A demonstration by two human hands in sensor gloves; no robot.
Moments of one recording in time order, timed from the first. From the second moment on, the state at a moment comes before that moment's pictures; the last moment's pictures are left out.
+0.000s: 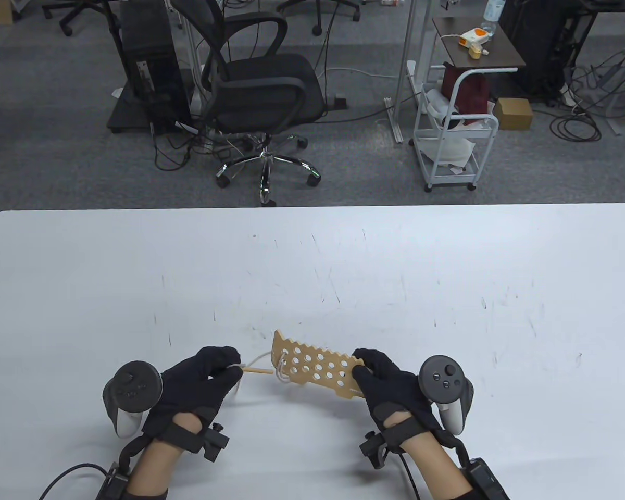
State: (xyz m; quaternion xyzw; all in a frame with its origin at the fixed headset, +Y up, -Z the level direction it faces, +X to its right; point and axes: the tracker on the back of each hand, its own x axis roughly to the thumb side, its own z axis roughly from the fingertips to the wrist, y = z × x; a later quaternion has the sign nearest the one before) left_hand -0.264 -0.698 -0.297 0.07 -0.17 0.48 0.86; right_hand 0.127 -0.740 -0.302 0.09 -0.01 0.82 0.57
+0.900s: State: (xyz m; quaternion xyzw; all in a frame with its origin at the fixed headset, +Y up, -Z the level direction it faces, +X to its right) left_hand -0.245 -0.697 -0.288 0.12 -0.20 0.43 0.87; right_hand 0.111 -0.737 -0.296 0.15 0.00 0.82 0.55
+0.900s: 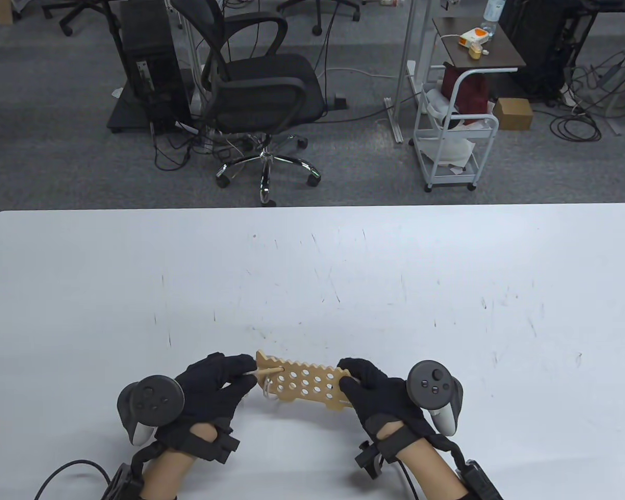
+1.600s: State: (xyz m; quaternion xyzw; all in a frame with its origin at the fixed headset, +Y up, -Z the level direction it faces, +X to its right) left_hand -0.238 -0.705 -0.289 0.09 -0.20 0.42 0.88; right_hand 0.103 -0.735 -0.291 0.17 -0.01 0.81 0.55
